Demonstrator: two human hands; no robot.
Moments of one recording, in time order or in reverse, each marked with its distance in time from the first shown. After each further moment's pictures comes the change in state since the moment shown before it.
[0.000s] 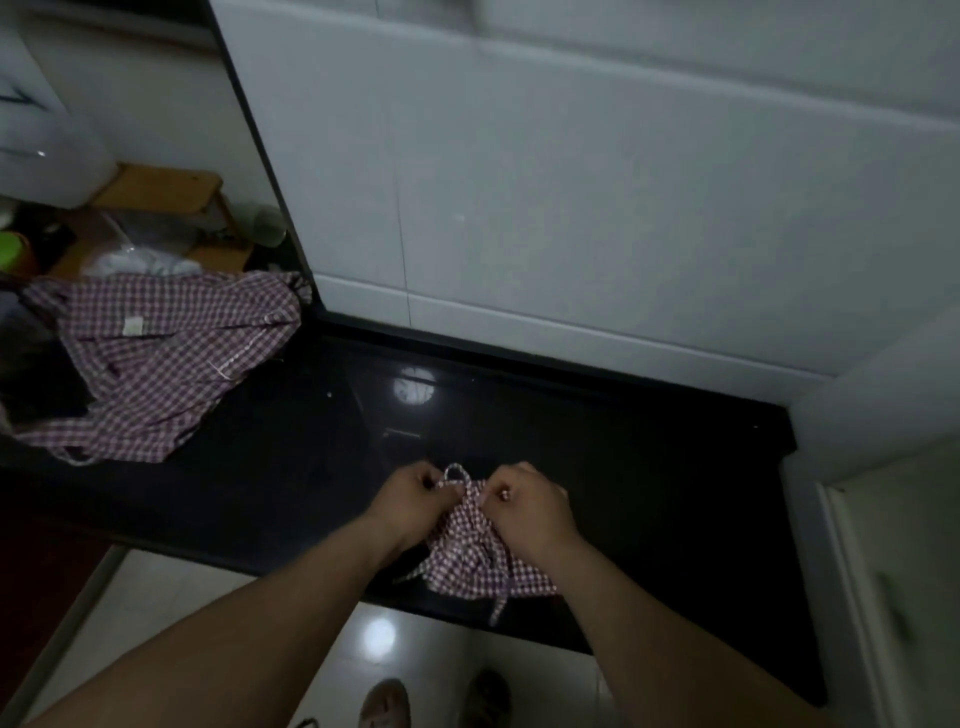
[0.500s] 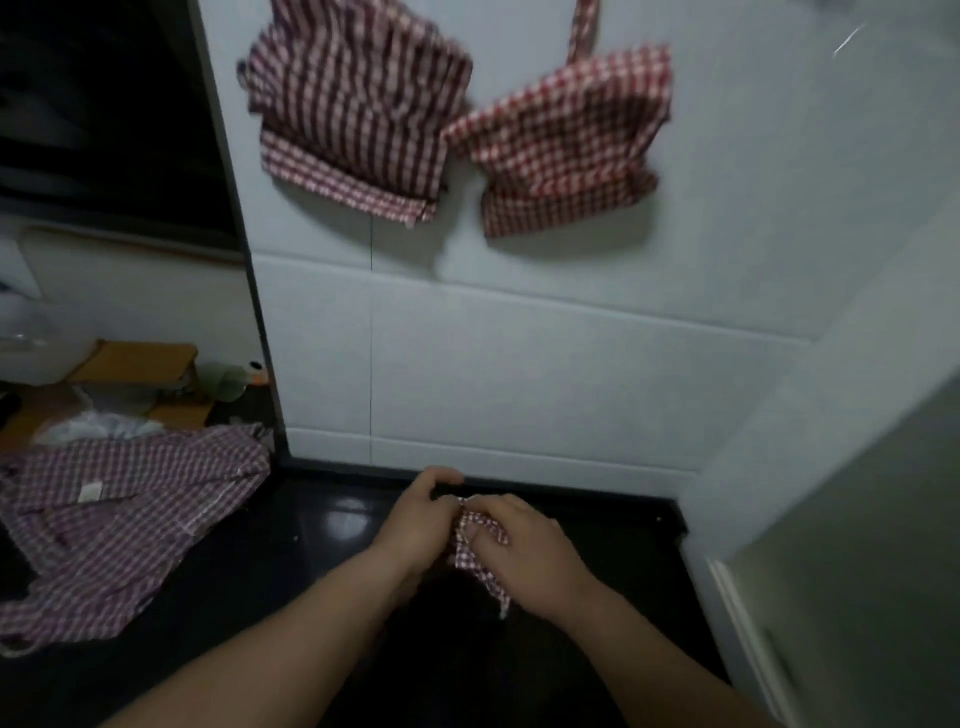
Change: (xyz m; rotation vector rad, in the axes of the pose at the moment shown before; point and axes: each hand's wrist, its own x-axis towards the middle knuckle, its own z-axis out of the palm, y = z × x) left_hand -0.056 0.169 -0.053 -0.453 -0.142 0.202; right_hand -0.048 -0.105 -0.139 -0.031 0.144 -0.182
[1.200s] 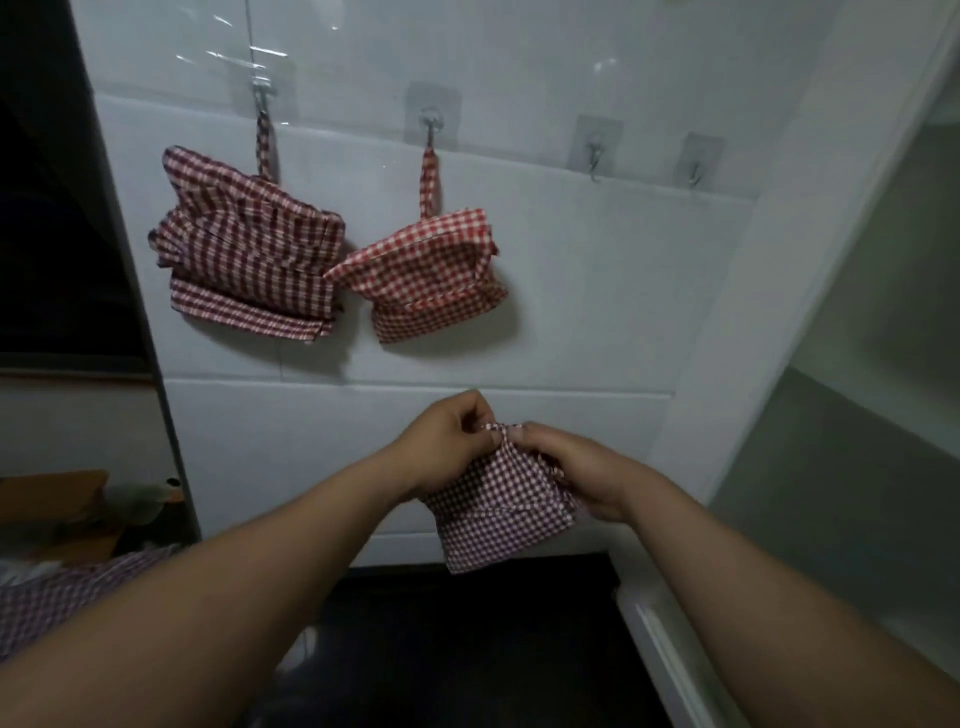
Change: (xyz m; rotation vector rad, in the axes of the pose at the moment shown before) left_hand -0.003 0.196 0.084 0.568 -0.311 0.631; right_hand 0.006 -0.009 -0.212 0.825 -0.035 0.167
